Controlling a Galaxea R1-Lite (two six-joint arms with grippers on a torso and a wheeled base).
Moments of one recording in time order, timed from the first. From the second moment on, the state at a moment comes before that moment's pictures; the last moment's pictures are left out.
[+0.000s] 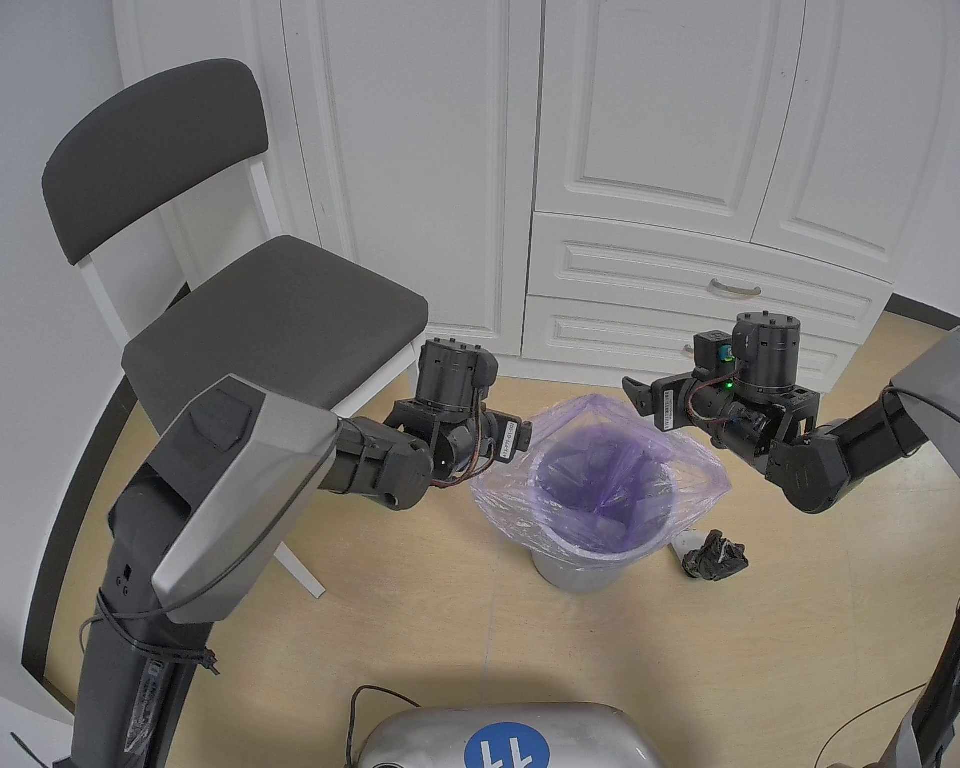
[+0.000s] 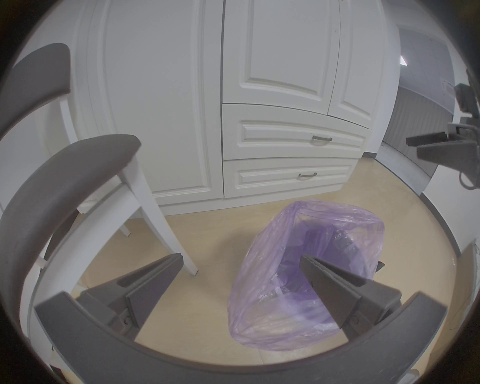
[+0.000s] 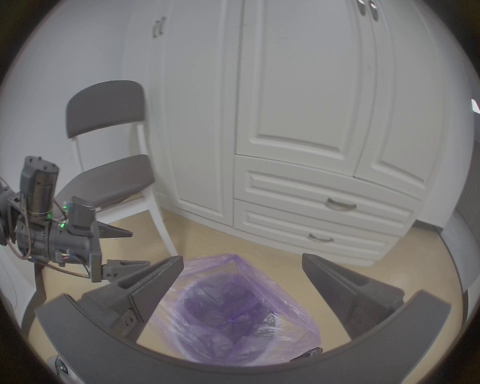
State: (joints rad) left arm -0.57 2.50 -1.78 -0.33 0.18 0.00; right arm 0.36 2.04 -1.06 -0.79 -0.20 -0.09
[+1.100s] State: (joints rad) left arm -0.50 2.78 -2.00 -0.38 0.12 -0.01; right arm 0.05 2.59 -1.54 -0.66 -0.22 -0.05
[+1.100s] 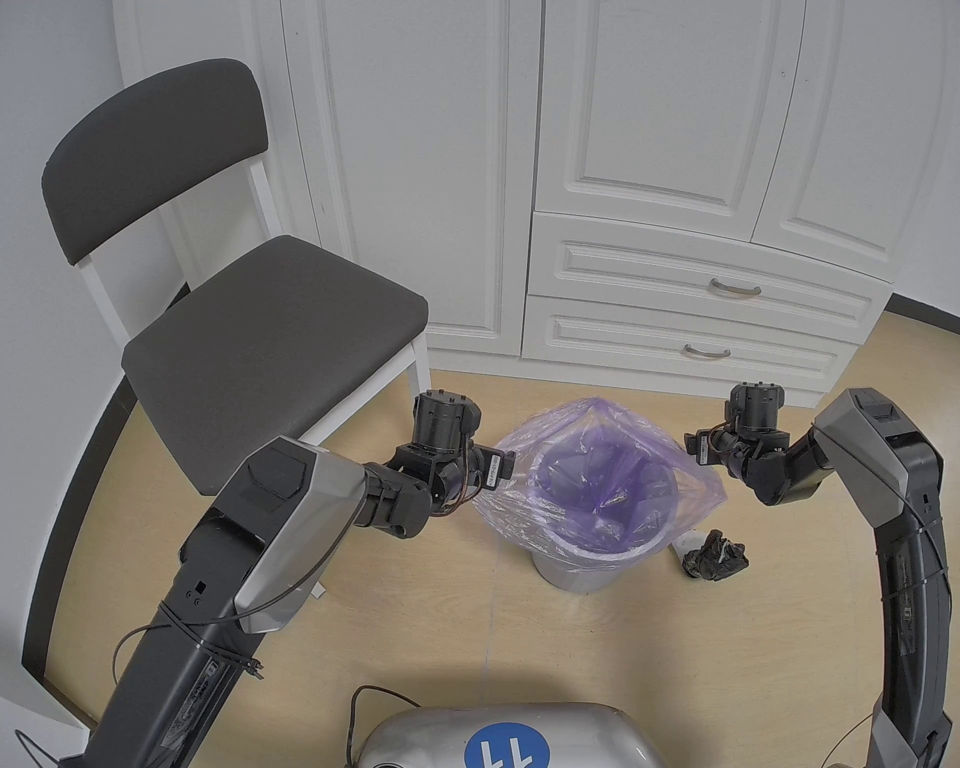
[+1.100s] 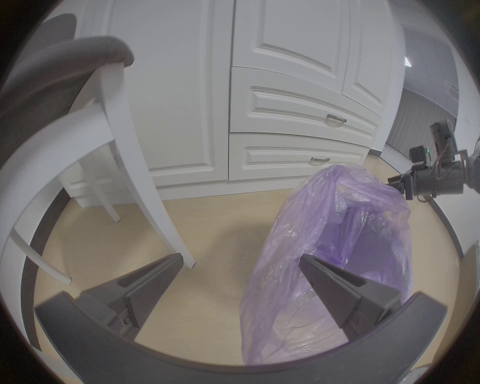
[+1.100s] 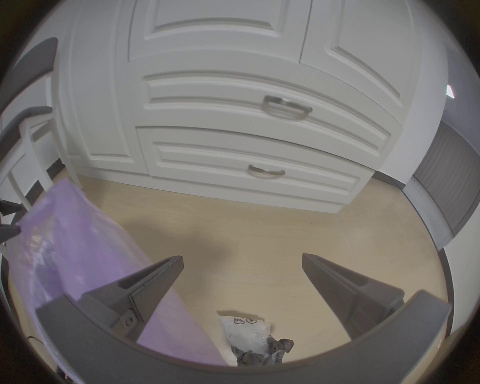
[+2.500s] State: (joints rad) left arm -0.48 2.78 -1.88 -0.58 0.19 -0.08; right arm 0.12 2.77 -1.42 -0.82 -0.11 0.03
